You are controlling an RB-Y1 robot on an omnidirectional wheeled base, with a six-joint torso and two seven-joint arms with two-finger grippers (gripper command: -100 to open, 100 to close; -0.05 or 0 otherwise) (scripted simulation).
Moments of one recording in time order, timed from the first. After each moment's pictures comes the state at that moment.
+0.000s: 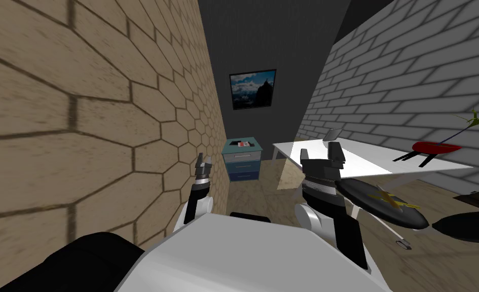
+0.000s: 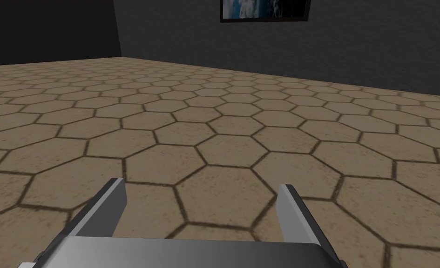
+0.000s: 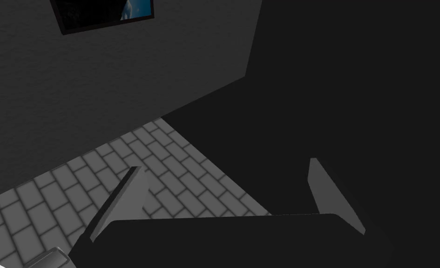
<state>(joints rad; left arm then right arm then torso) 0.48 -0.03 0.03 -2.24 -0.06 -0.44 0.07 0.46 0.04 0.00 -2.40 -0.12 -0.44 0.10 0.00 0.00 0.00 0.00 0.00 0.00</state>
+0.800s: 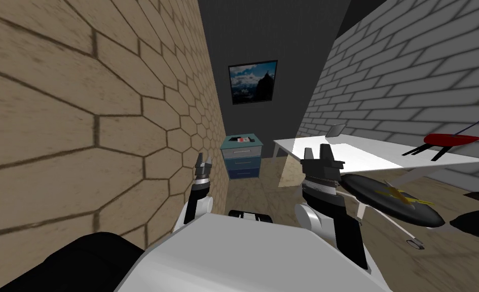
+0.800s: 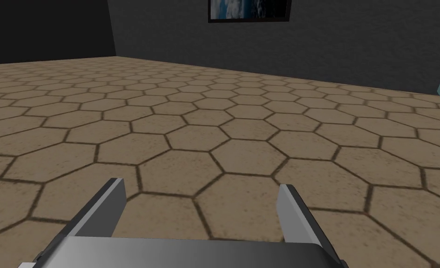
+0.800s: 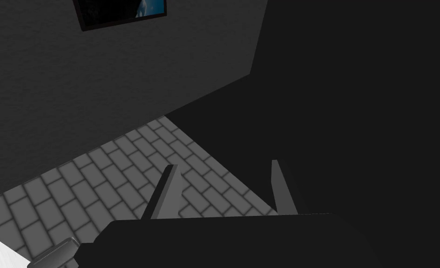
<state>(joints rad) 0.48 -0.03 0.03 -2.24 -0.06 -0.44 0.07 0.46 0.04 0.00 -2.40 -0.12 -0.44 0.10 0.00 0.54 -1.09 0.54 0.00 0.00</state>
